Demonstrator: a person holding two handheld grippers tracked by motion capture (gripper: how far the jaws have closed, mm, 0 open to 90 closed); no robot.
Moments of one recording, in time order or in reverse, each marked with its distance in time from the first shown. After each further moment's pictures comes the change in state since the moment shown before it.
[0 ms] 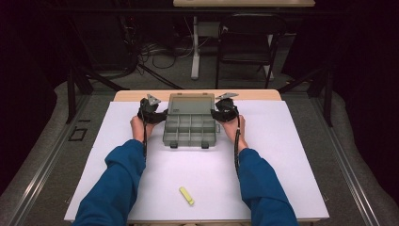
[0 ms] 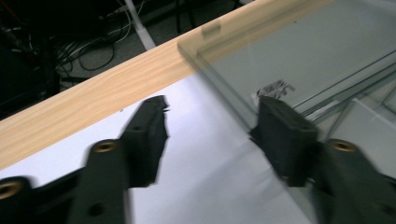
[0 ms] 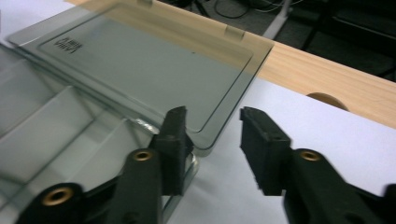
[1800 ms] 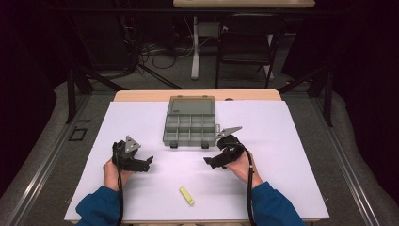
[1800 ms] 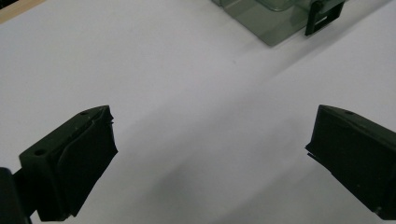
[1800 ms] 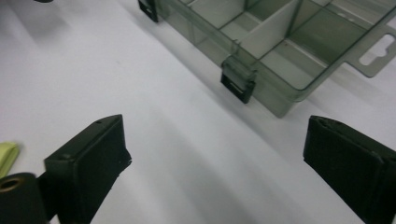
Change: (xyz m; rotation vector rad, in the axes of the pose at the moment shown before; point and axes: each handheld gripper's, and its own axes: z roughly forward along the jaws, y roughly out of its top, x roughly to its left) left arm -0.041 -0.109 -0.135 0.104 -0.075 0.068; right arm 0.069 -0.074 -0.106 0.182 0.327 -0.136
